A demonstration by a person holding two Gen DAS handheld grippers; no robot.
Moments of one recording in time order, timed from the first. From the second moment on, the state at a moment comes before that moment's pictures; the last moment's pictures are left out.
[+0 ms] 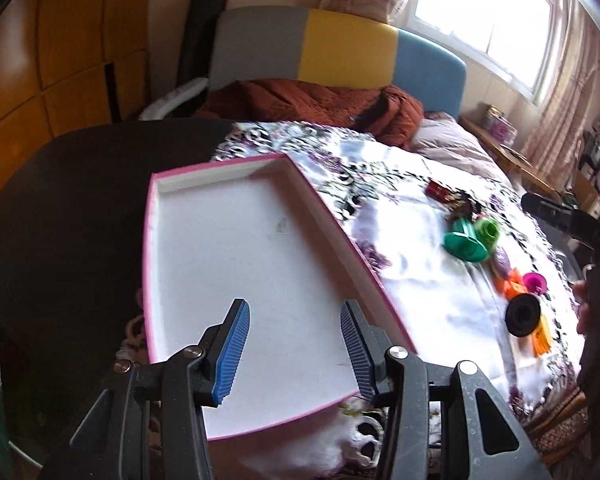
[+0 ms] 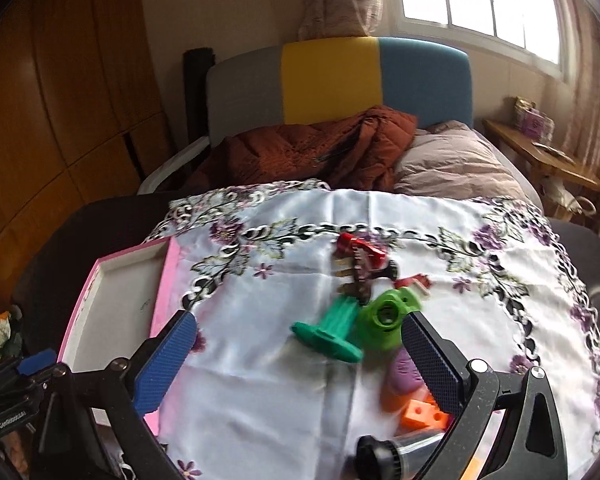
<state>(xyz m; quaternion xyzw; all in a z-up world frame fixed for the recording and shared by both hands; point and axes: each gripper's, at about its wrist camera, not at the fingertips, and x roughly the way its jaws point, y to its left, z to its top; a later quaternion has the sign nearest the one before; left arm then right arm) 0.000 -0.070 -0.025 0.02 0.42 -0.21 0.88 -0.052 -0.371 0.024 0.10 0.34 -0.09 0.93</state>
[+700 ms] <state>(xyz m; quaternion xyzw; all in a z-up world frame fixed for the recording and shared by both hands) -0.045 -0.277 -0.029 0.16 0.42 -0.52 0.73 -0.134 -0.530 -0.006 0.34 0.28 -0.21 0.87</state>
